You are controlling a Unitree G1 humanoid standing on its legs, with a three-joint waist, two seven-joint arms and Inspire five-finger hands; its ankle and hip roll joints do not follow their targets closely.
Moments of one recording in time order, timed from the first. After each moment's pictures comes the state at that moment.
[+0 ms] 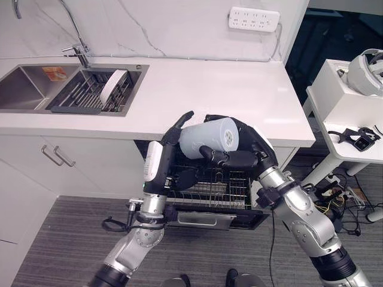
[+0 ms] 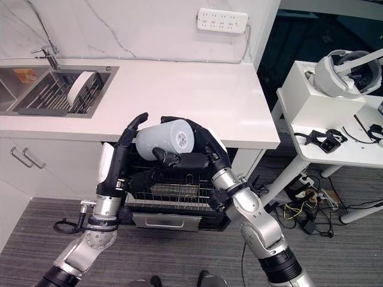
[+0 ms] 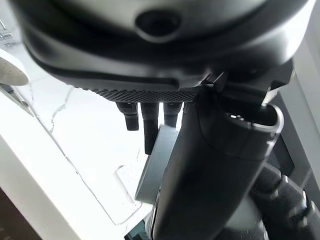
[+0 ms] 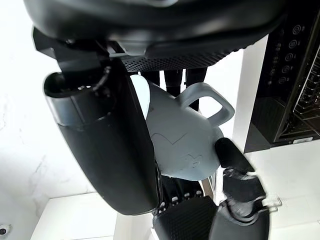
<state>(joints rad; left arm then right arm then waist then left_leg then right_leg) -0.08 0.46 -0.35 -0.03 0.32 -0.43 0.57 -0.24 -0.44 0.27 -0.30 0.63 0.12 0.00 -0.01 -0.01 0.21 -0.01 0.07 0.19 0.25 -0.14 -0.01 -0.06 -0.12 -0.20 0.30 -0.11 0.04</state>
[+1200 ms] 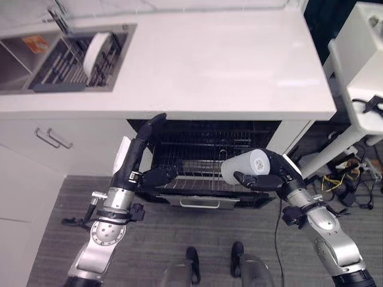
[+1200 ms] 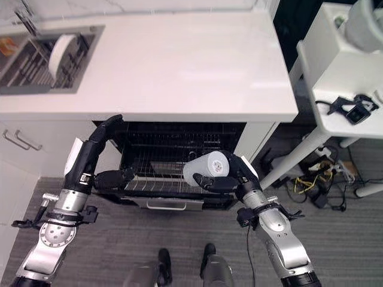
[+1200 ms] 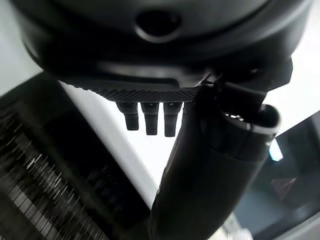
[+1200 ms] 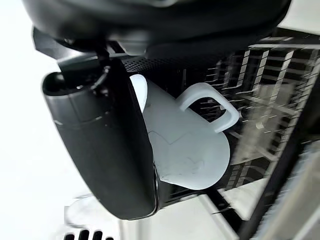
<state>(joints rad) 0.01 0.63 -0.08 -0.15 -0.08 -0.30 0.02 -0.04 -0.55 0.09 -0.19 0.39 0.14 0.06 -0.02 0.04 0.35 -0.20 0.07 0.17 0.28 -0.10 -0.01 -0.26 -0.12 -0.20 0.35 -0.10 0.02</state>
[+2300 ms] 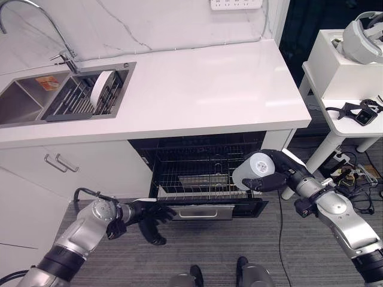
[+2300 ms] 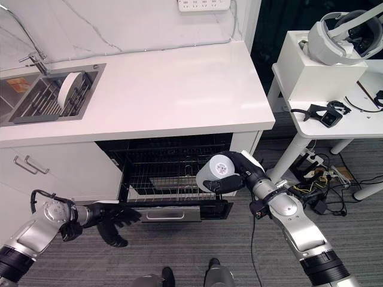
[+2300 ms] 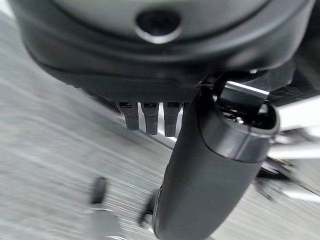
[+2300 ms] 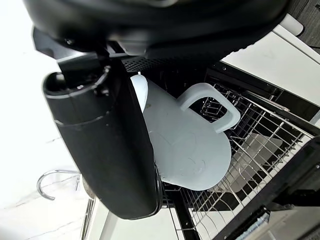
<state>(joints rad) -0.16 0.85 -0.28 -0.09 -0.01 0.43 -0.85 -0.15 -0.75 0.18 -0.08 0.32 0.18 0.17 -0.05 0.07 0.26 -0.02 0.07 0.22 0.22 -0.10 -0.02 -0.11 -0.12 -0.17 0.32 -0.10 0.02</state>
